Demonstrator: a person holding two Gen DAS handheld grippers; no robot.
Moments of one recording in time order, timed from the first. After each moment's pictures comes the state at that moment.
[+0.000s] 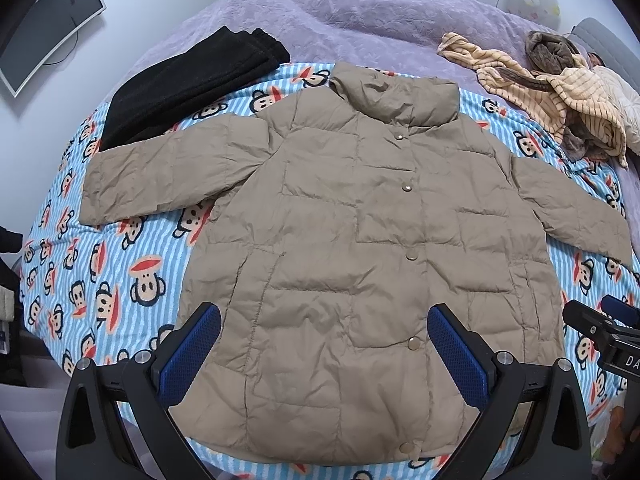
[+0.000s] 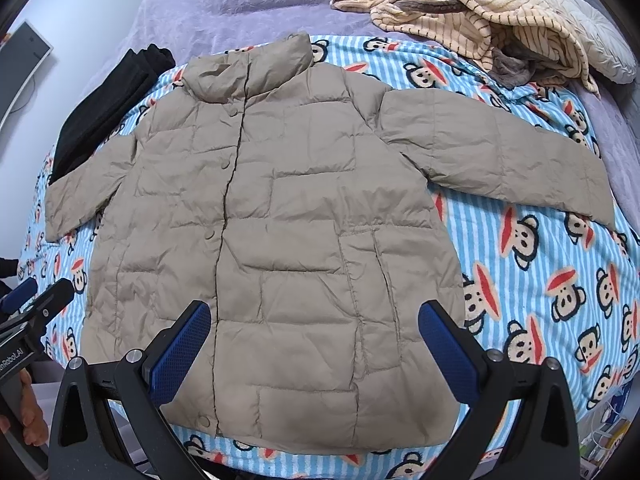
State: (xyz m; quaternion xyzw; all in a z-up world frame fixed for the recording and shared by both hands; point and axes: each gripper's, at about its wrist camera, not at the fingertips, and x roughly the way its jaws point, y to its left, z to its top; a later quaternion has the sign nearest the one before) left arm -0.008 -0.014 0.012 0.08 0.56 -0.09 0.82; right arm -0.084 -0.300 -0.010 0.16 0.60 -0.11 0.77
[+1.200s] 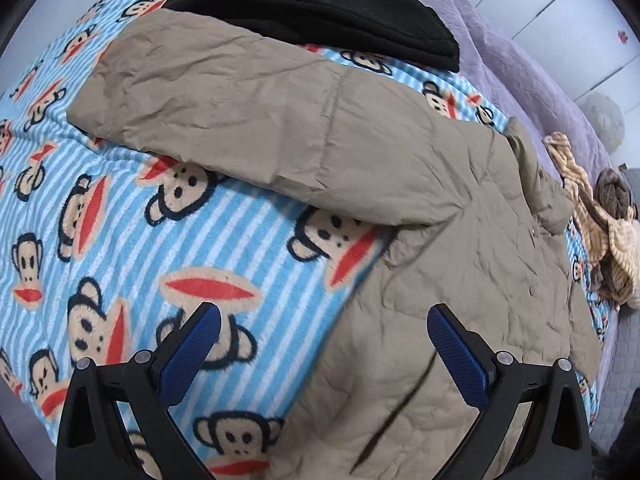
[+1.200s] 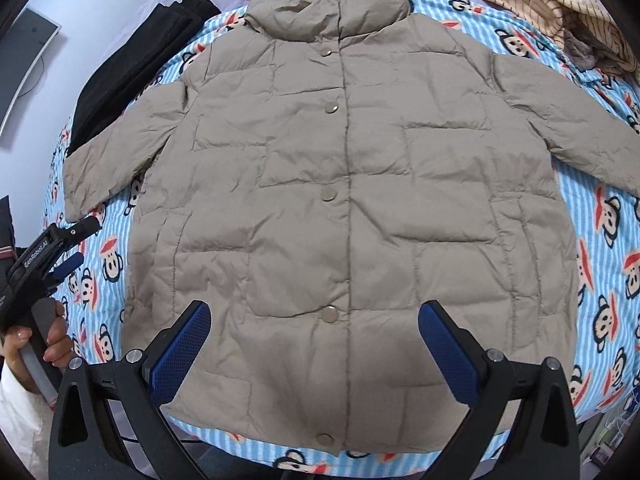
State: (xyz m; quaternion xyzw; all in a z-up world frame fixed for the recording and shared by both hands) left arm 0.134 0.219 -0.115 -0.15 0.61 -0.05 0.78; right arm -0.039 -0.176 -0.059 0.20 0.64 -0.07 0.74
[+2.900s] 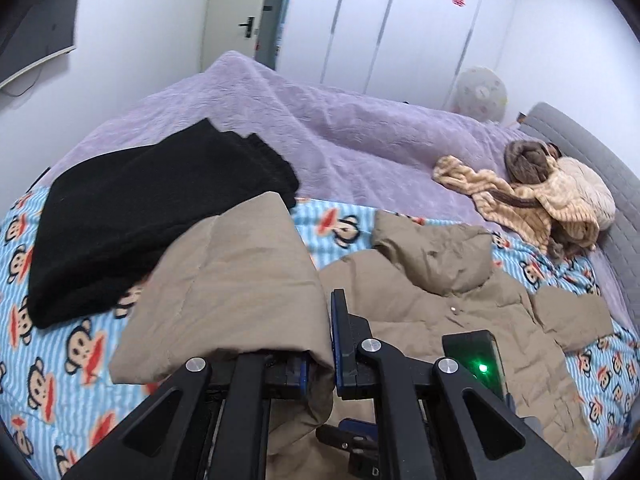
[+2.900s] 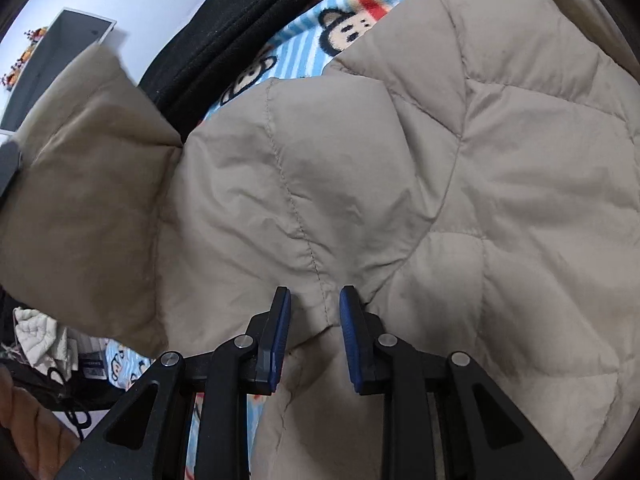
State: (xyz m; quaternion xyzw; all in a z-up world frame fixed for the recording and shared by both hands) left arm 0.215 0.074 -0.016 0.00 0.39 -0.25 0.88; right arm 0.190 -0.045 -0.177 0.30 0.60 0.10 0.73
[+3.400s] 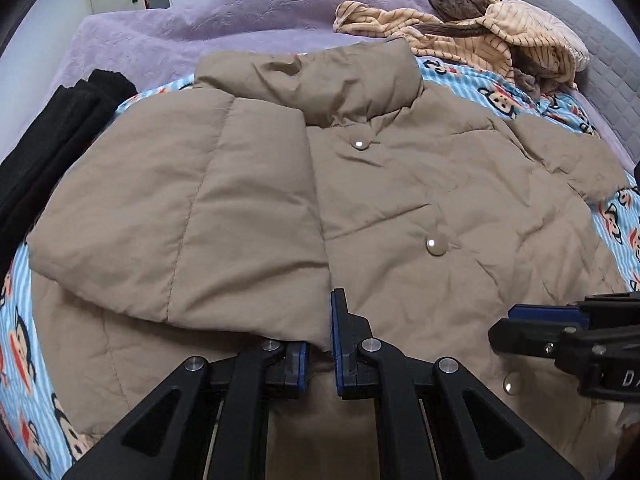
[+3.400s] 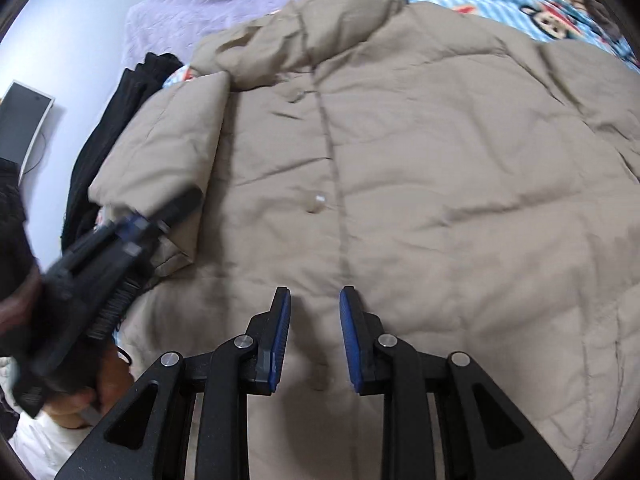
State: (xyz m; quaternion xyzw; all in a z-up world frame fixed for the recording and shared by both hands) left arm 0.136 -0.071 -0.138 0.16 0.49 -0.32 0.80; right arm 0.050 -0.228 -0.158 0.30 0.57 -0.07 0.77
